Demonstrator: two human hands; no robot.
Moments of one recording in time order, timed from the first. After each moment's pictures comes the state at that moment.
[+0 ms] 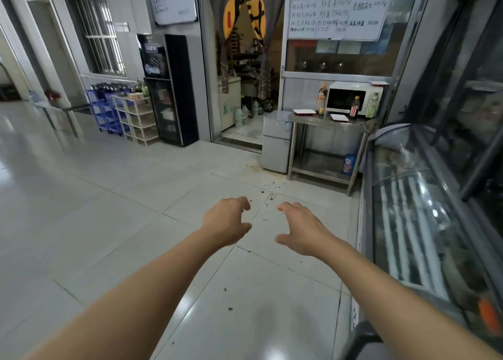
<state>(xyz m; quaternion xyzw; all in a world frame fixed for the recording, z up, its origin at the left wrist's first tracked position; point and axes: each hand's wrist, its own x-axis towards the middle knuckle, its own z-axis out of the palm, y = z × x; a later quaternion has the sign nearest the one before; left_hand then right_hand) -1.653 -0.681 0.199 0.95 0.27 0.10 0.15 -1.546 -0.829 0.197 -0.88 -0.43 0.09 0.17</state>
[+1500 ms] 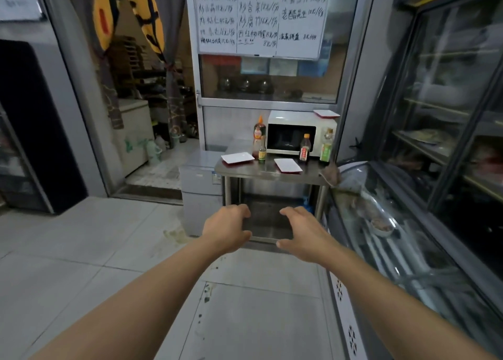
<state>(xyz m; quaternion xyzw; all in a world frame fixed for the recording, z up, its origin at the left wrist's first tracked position) -0.817 -0.328 0.219 0.98 0.10 0.09 0.16 -0.774 -0.509 0.231 -0.94 -0.27 0.04 0.21</state>
